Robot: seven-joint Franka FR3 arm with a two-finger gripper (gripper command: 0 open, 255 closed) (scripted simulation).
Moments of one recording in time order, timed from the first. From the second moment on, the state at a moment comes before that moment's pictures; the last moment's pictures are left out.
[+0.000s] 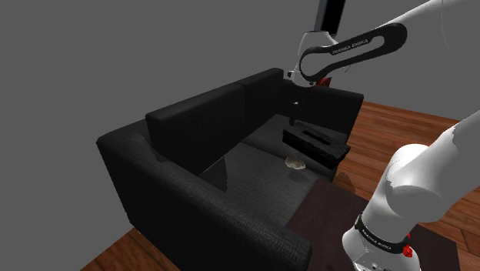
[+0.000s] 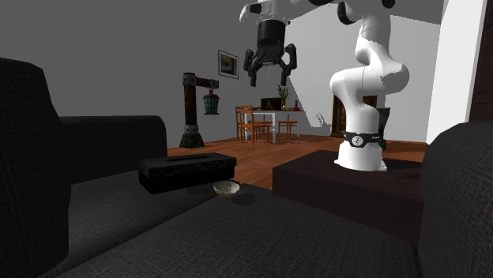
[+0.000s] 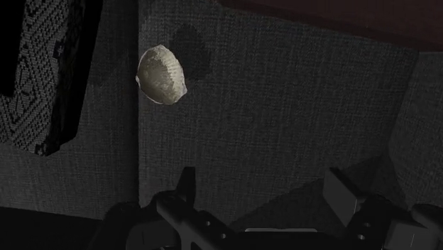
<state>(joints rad) 0.00 -0.41 -0.36 -2.44 -0.18 2.10 -0.46</state>
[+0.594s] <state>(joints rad) 0.02 -0.05 -0.49 -2.34 -0.07 2.27 -0.76</state>
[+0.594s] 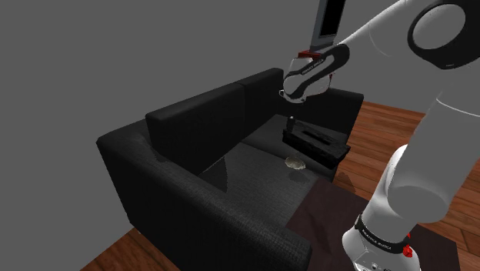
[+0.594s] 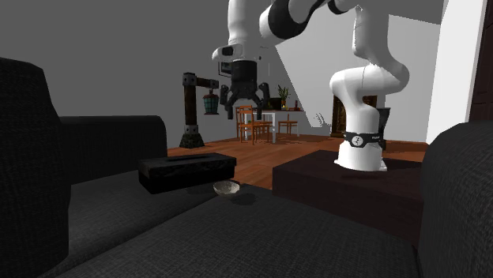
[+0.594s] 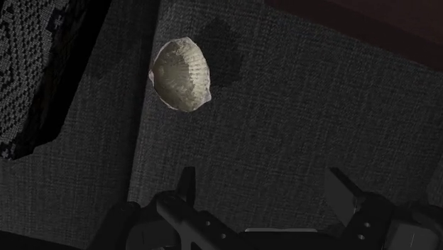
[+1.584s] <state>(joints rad) -0.16 0.61 -0.40 -1.94 0.19 2.36 -1.22</state>
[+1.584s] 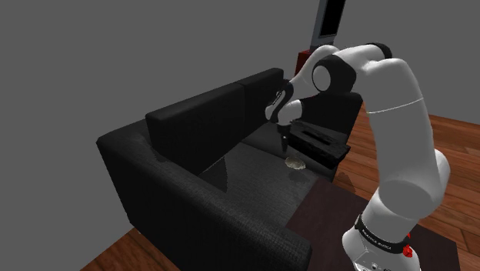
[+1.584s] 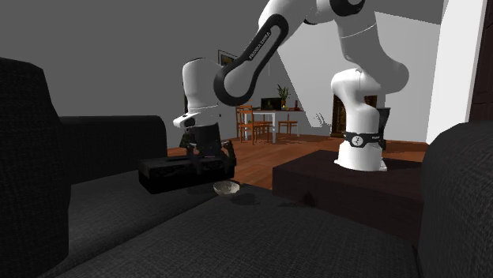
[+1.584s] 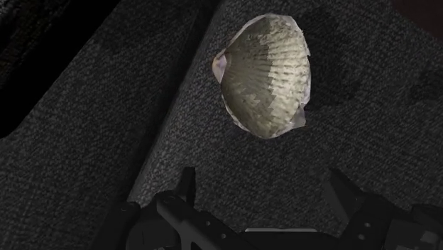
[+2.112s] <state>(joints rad) -0.21 0.74 -0.36 -1.88 0.22 2.41 -1.26</state>
